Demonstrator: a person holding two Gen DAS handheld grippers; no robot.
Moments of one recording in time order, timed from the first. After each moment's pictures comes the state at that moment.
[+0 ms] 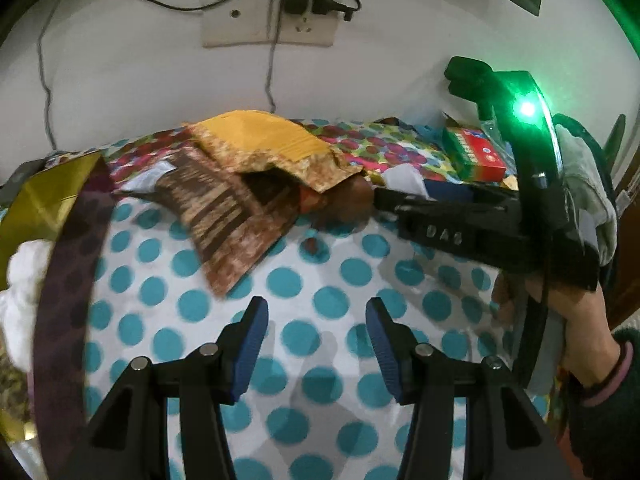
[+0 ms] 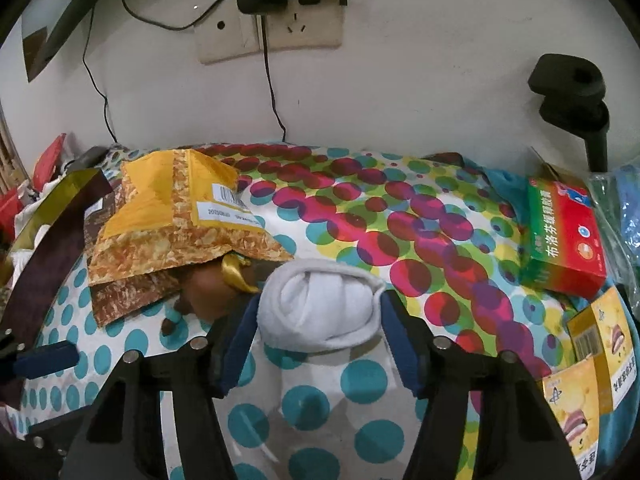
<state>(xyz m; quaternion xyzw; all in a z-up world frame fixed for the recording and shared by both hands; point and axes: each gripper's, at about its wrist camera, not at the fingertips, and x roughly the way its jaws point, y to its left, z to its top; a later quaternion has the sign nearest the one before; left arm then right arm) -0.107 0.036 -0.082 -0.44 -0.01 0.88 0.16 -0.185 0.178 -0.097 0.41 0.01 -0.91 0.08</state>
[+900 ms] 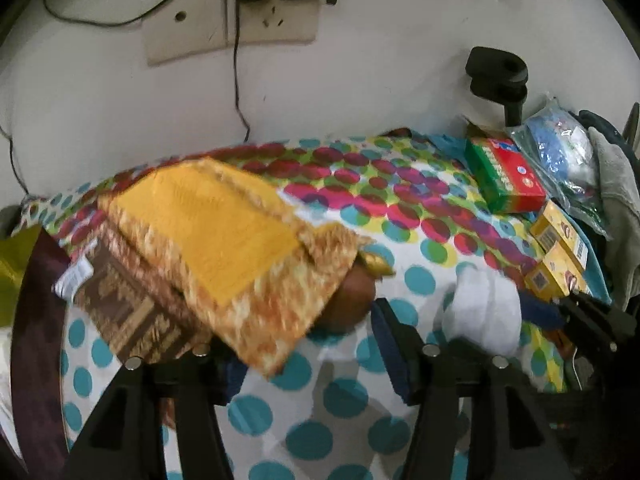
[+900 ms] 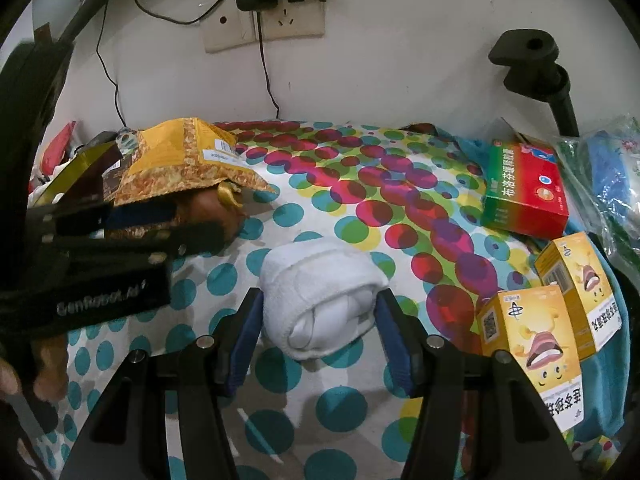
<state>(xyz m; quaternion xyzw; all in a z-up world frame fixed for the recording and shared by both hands) -0.189 0.082 -0.087 -0.43 0.03 0.89 0.14 -0.140 0.202 -0.095 0.42 0.01 -0.90 0.09</state>
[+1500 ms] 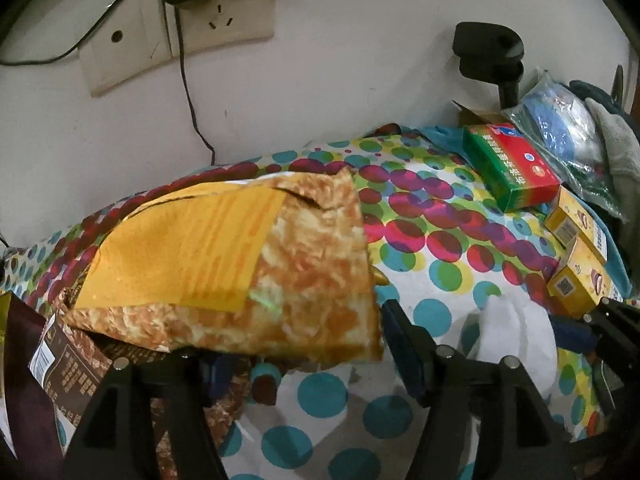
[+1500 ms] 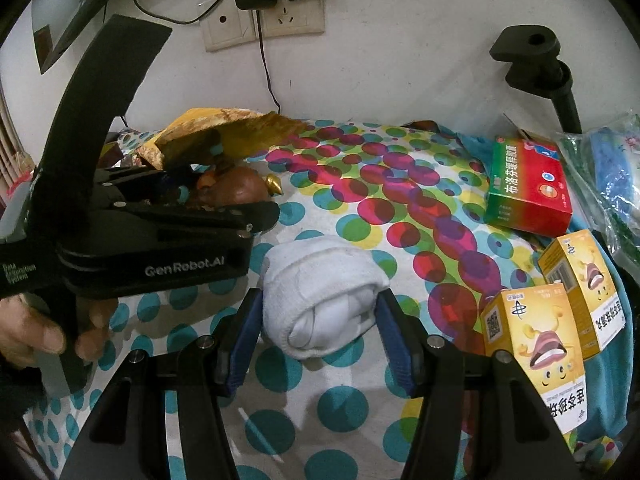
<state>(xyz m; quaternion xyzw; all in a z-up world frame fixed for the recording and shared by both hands) -0.220 0.103 -0.101 -0.42 0.08 0.88 0.17 -0.140 0.200 -0.096 0.42 0.00 -0.90 0.08</state>
